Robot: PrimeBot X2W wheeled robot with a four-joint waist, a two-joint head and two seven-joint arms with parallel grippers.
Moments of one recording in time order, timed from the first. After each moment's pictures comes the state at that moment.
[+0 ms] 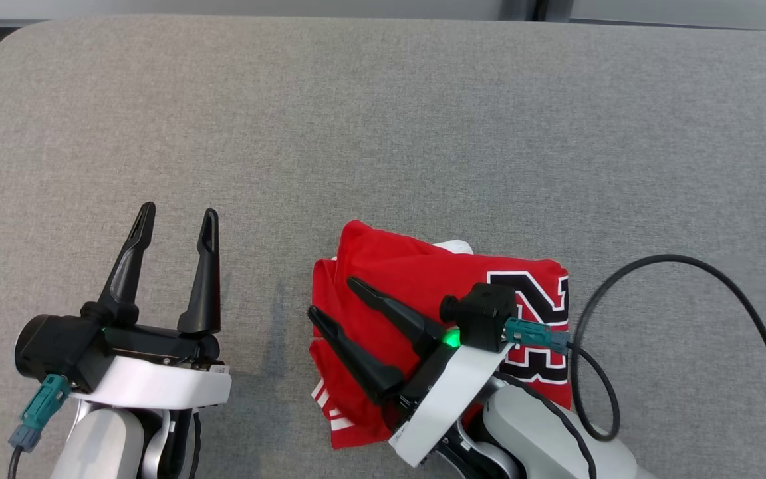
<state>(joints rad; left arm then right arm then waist) -0.17 0.19 -0.17 -0.02 -0.34 0.01 -0.26 -0.57 -0.05 0.94 0.36 0.81 0.13 -0.24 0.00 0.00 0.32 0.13</state>
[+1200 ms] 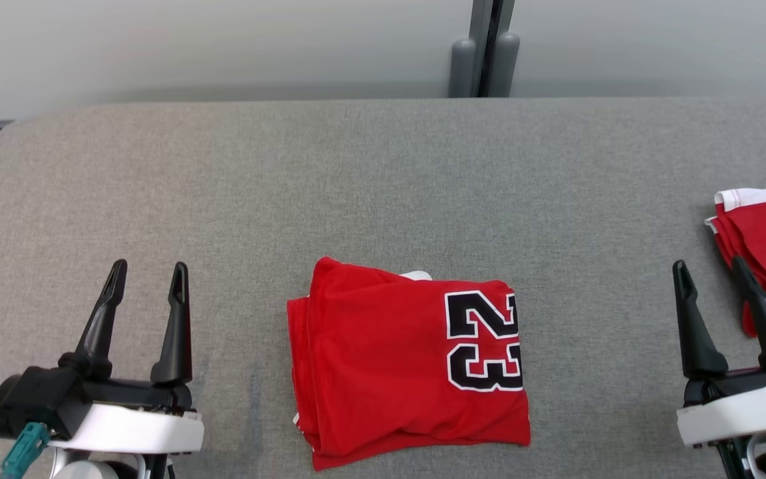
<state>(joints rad) -0.04 0.20 -0.10 -0.03 -0.33 0.00 -0.26 -0.03 -0.12 -0.04 -0.08 0.25 0.13 -0.10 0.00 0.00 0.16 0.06</state>
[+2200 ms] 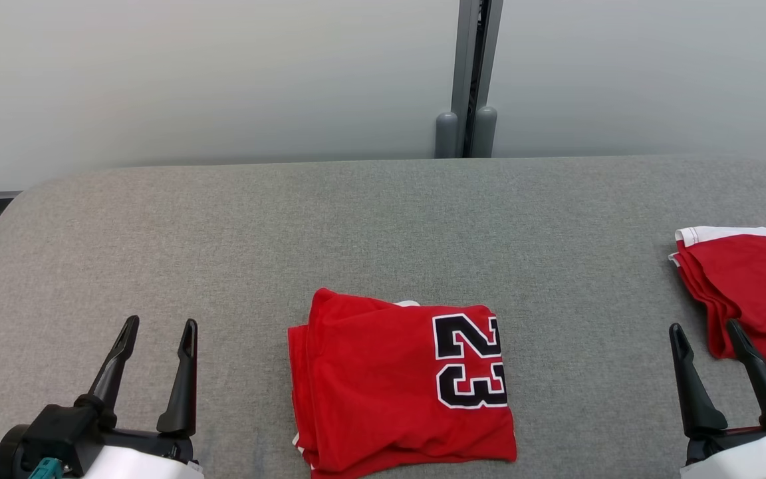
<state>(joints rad) 0.09 0.24 -0.12 -0.07 -0.33 0.03 -0.19 0.13 -0.10 -0.06 -0.14 0.24 0.13 -0.03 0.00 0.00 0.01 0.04</state>
